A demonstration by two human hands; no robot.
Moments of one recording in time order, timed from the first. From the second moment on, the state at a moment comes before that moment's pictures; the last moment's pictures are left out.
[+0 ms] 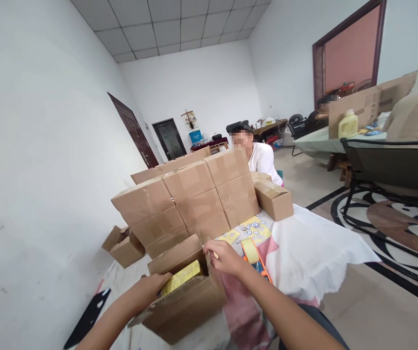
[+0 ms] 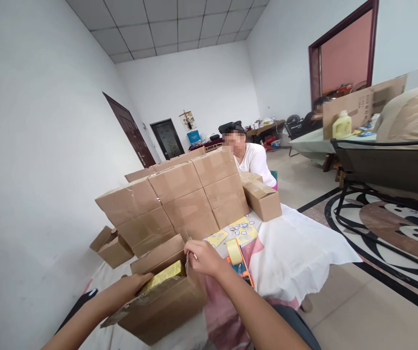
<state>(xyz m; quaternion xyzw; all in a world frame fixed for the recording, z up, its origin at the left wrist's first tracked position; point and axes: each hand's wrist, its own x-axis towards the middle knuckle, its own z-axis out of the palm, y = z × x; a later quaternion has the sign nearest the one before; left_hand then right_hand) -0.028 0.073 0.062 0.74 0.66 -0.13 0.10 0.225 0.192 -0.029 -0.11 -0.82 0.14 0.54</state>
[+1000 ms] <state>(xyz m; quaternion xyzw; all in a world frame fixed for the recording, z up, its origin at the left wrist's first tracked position) -0.063 0.021 -0.093 0.55 0.60 0.56 0.13 0.225 0.158 -0.038 -0.17 -0.78 0.36 0.49</state>
